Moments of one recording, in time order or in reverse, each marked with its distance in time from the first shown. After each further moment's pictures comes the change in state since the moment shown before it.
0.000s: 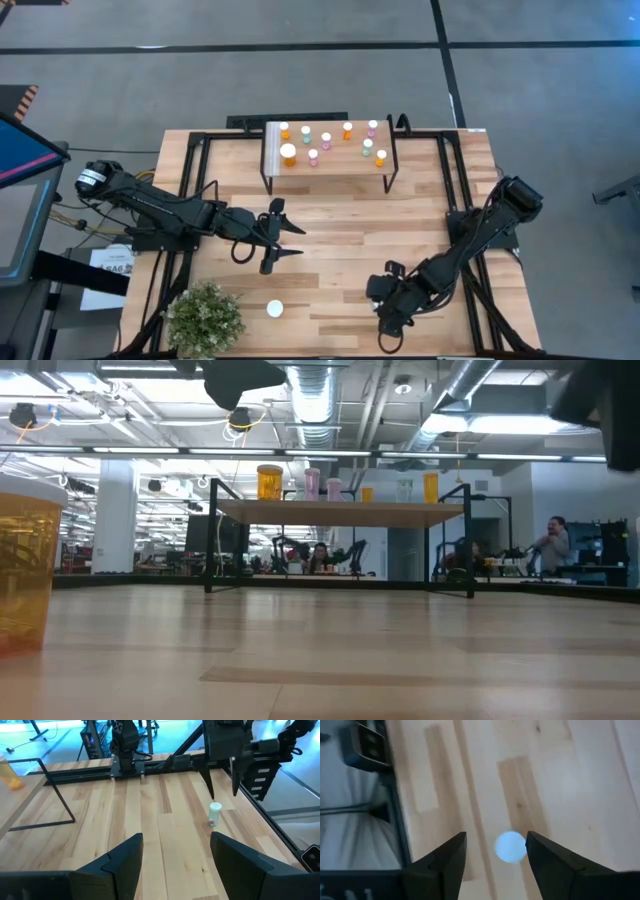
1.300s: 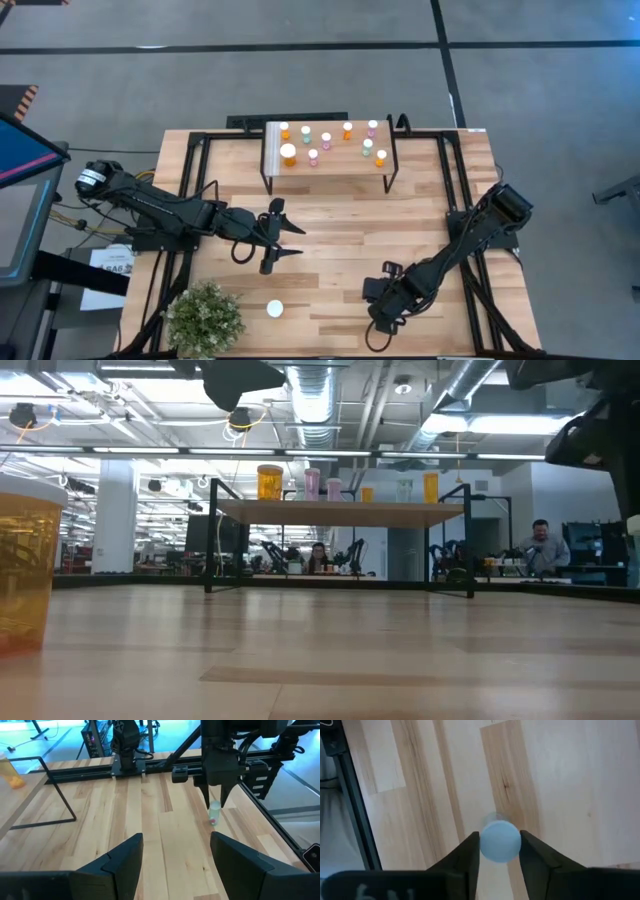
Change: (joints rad) left arm 0.000 0.000 0.000 -0.008 -0.004 0.000; right arm -0.033 0.103 0.000 -0.044 -0.084 -0.042
